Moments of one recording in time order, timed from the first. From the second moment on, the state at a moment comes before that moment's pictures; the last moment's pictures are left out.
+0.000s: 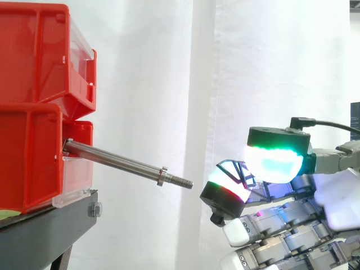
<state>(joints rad) 0.19 -2.22 -1.37 -2.87 -1.18 0.35</state>
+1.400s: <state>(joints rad) 0.19 -2.22 -1.36 -2.88 -1.17 0.37</state>
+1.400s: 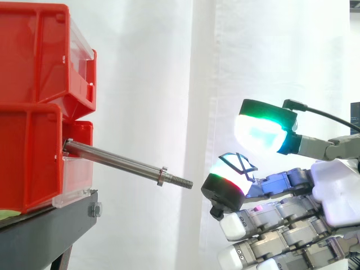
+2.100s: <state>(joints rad) 0.19 -2.22 -1.36 -2.87 -1.16 0.37</state>
